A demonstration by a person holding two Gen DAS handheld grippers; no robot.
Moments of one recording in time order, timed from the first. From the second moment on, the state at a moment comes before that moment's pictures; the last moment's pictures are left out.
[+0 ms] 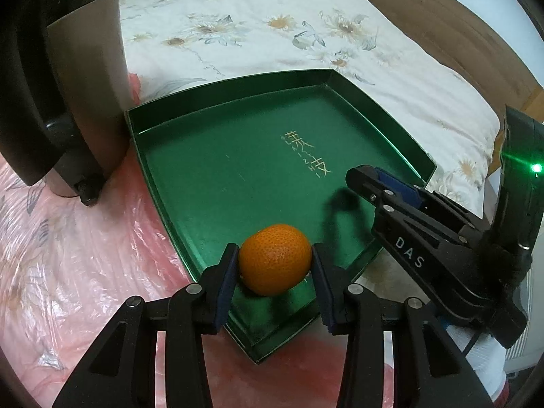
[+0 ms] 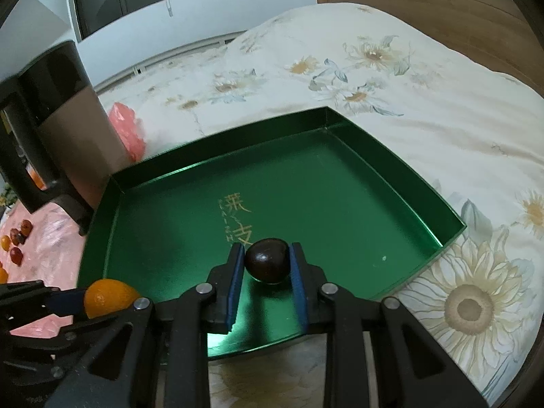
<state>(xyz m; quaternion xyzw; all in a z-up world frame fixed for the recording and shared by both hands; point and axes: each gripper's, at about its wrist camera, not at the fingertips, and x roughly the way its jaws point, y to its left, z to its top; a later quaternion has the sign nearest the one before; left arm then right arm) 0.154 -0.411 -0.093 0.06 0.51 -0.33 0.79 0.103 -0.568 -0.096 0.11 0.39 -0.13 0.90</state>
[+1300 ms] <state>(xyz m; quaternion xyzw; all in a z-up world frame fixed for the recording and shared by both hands) 0.091 -0.169 0.004 0.02 0.41 -0.25 0.88 0.051 -0.390 0.009 0.06 0.35 -0.04 0.93</state>
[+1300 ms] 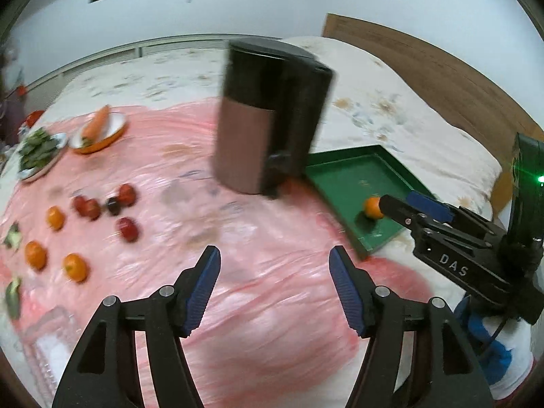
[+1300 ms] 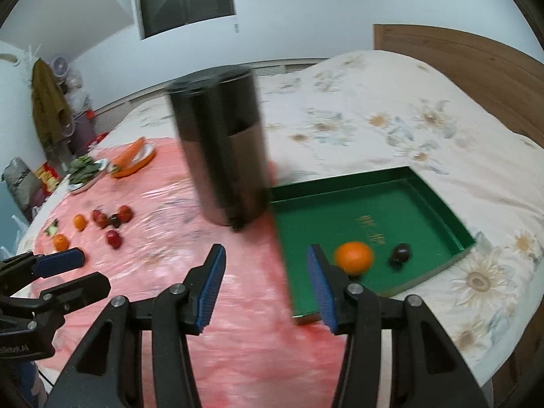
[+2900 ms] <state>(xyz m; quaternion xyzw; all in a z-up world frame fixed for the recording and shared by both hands) 0.196 0.027 -0.103 -0.01 0.50 -0.07 0.86 0.203 -0.139 -0.086 -0.01 0.45 0.15 0.88</state>
